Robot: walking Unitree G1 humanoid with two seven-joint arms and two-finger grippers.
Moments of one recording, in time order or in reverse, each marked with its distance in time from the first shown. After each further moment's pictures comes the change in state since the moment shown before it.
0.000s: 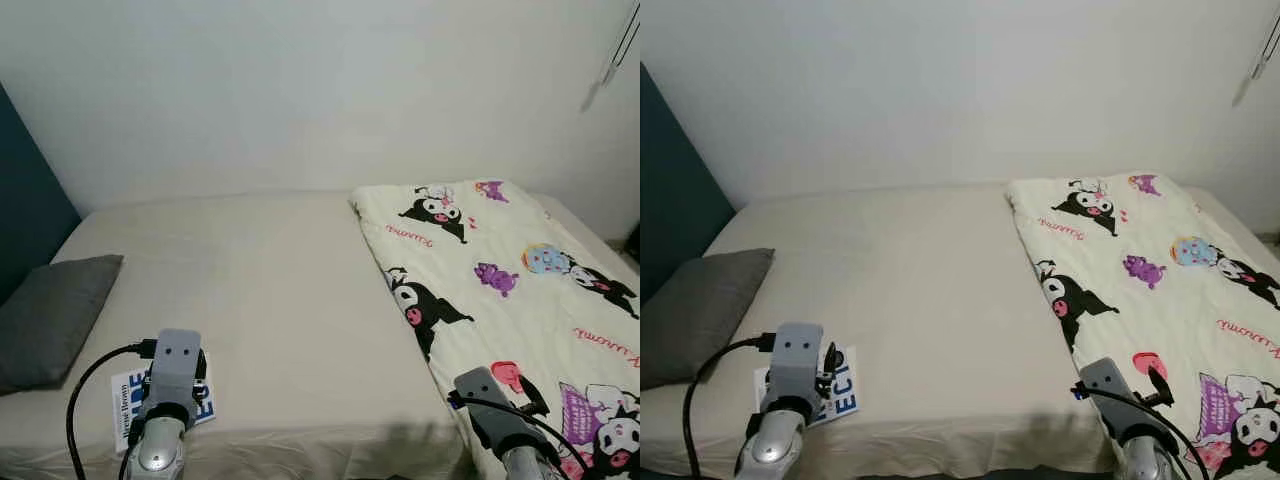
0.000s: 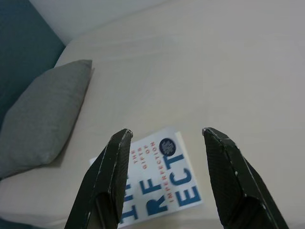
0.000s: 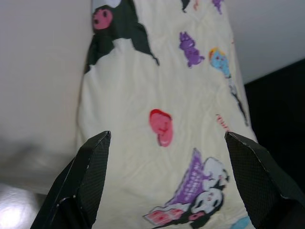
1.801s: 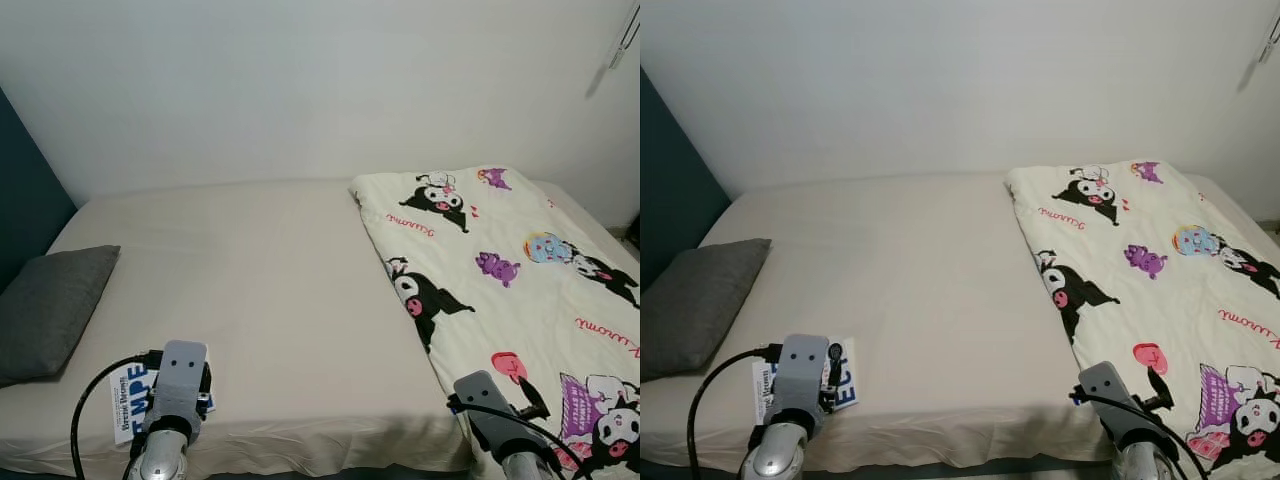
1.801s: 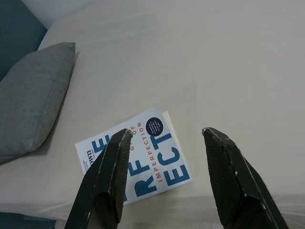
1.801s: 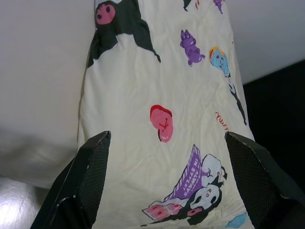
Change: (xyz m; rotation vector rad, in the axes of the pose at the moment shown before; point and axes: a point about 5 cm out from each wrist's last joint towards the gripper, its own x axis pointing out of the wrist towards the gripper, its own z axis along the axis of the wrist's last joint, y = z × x) left arm -0.007 -0.006 -0.008 0.010 0.025 -0.035; right arm -0.007 0.001 0.002 0.001 -0.029 -0.009
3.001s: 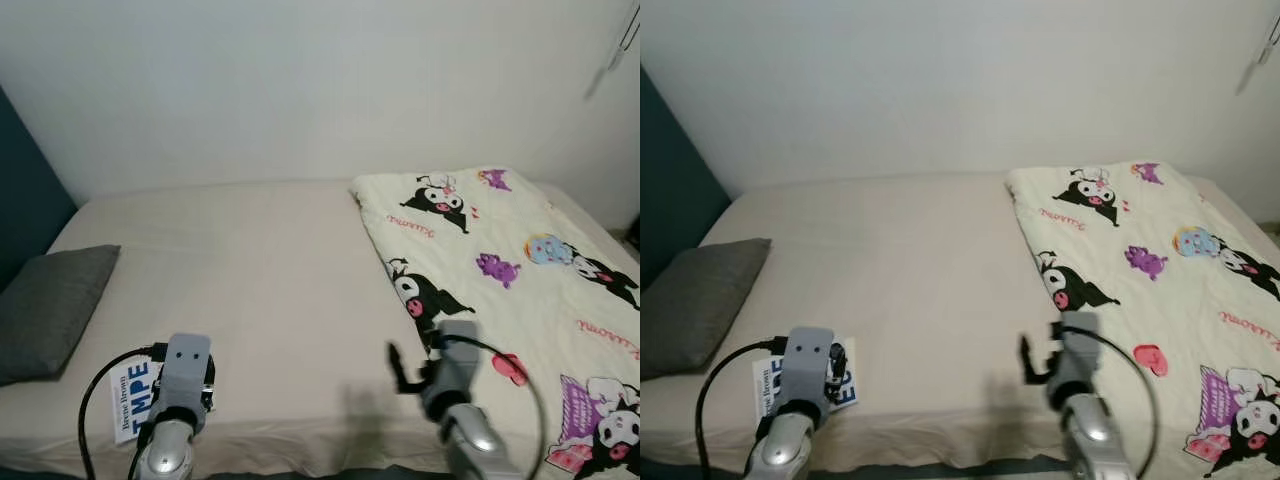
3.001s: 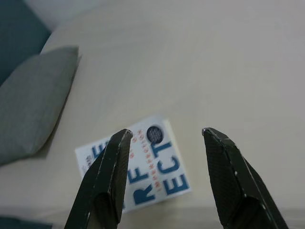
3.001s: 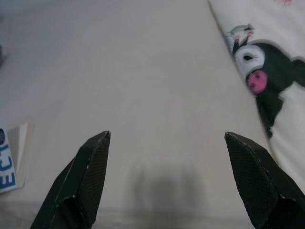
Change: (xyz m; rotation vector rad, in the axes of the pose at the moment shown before) left arm 0.008 -0.007 0.001 -0.017 0.004 0.008; right arm 0.000 0.053 0.112 0.838 -0.112 0.421
